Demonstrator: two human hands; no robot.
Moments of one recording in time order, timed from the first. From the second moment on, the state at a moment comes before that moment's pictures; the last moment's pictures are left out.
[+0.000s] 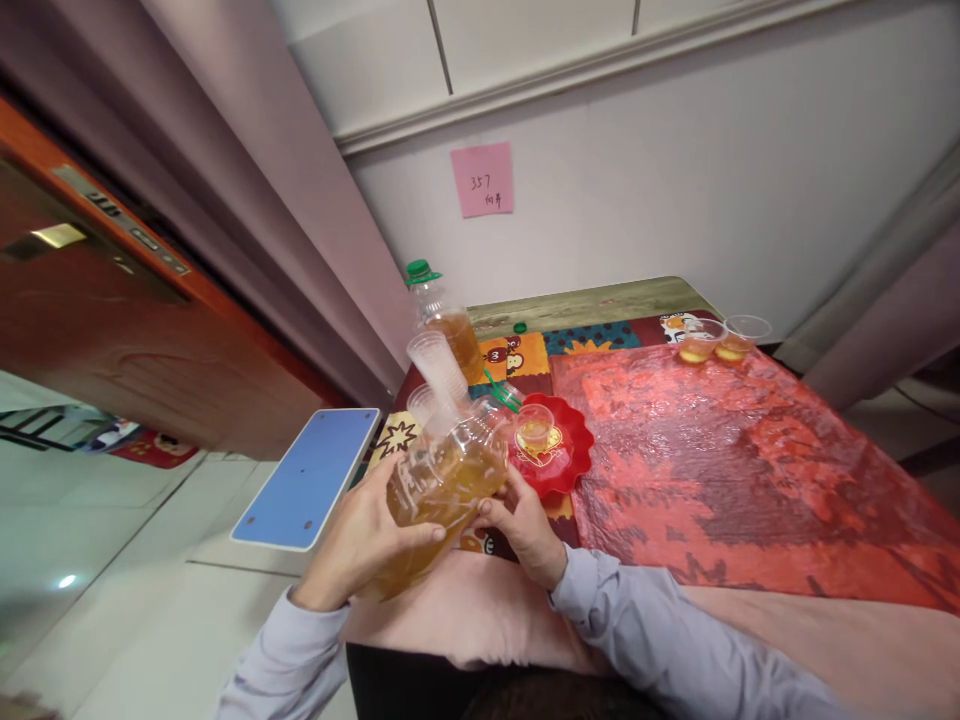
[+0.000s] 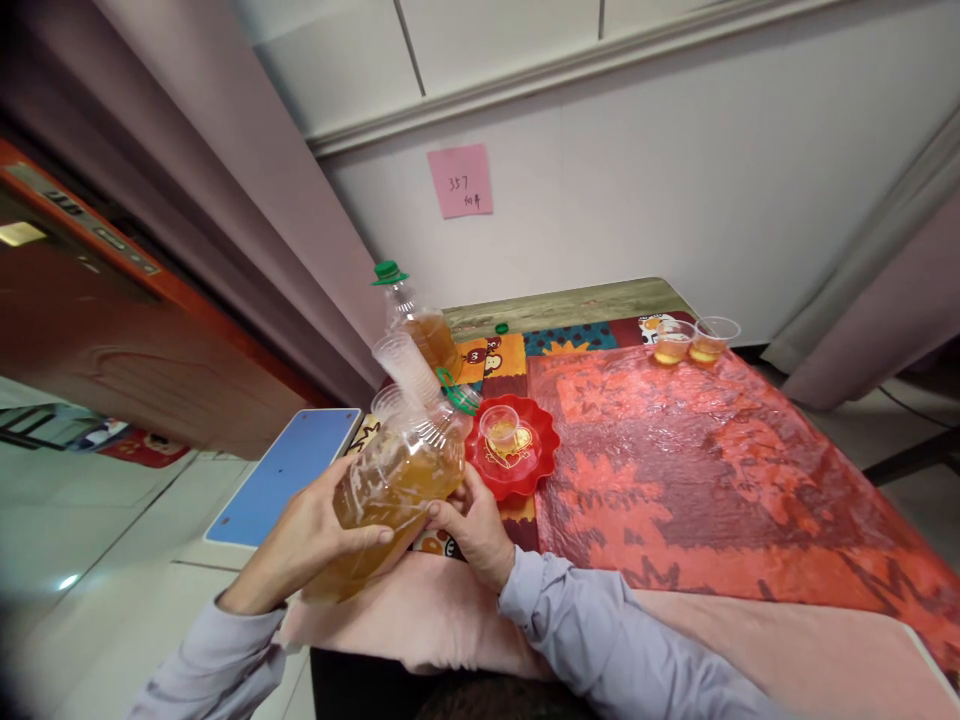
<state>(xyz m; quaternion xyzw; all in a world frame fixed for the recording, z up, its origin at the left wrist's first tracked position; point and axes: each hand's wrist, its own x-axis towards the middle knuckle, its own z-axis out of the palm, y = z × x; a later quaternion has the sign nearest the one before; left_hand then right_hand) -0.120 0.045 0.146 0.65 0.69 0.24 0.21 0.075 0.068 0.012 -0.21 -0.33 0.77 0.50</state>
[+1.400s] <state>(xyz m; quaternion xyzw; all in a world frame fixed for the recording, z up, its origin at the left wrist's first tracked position) -0.163 0.008 -0.010 0.47 0.64 0.55 0.26 0.165 0.136 0.085 -0.42 -0.72 0.31 0.45</state>
